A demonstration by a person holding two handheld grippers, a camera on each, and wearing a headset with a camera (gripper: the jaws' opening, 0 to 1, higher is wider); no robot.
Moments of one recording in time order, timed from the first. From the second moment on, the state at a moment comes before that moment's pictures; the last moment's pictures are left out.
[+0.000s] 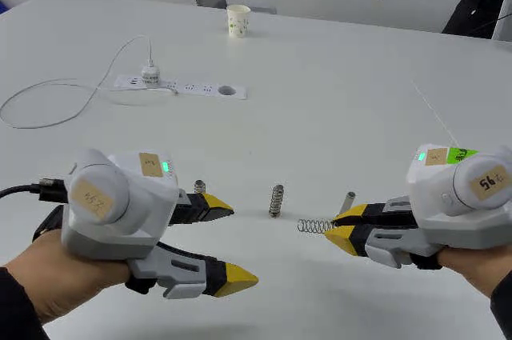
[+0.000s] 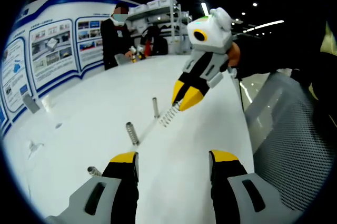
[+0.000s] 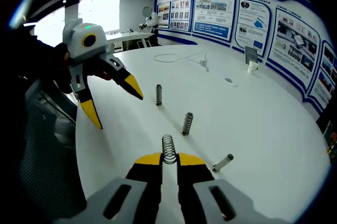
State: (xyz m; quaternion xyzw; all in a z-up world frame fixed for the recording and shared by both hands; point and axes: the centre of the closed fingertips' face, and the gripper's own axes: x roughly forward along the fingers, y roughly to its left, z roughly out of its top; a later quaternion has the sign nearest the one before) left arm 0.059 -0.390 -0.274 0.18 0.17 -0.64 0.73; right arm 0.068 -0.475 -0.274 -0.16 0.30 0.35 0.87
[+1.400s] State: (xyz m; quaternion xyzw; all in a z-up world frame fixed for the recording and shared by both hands) left arm 0.049 -0.413 -0.283 0.21 0.15 -0.66 0.71; right arm 0.047 -0.419 -0.263 -0.16 0.31 0.43 0.83
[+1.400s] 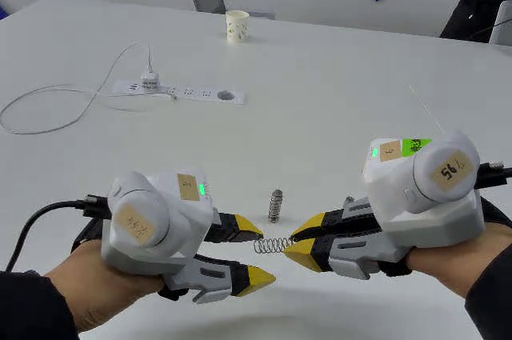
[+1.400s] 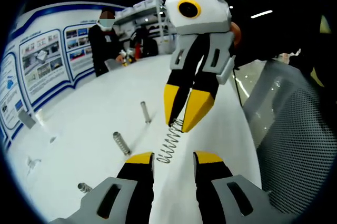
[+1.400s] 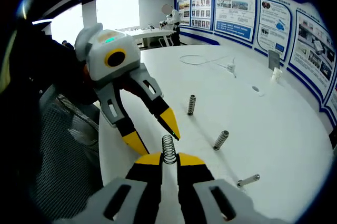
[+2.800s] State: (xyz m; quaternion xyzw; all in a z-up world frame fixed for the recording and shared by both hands) left arm 0.039 -0.416 -0.283 0.18 0.16 -0.67 0.70; right arm 0.048 -0.394 -0.247 -0.15 0.29 0.45 0.83
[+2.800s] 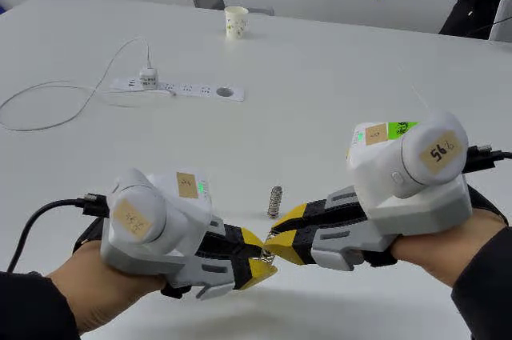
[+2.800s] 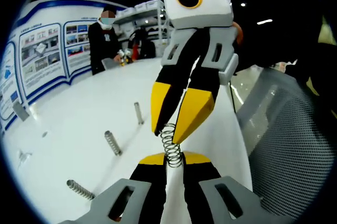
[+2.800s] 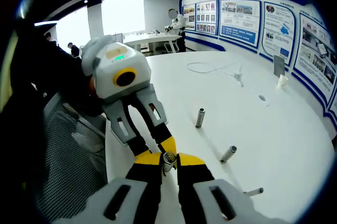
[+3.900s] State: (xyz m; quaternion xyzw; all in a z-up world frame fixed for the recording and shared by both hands) left arm 0.041 -0.416 -0.278 0.14 0.17 -0.67 0.71; right arm 0.048 -0.390 -0.246 -0.15 0.28 0.45 0.83
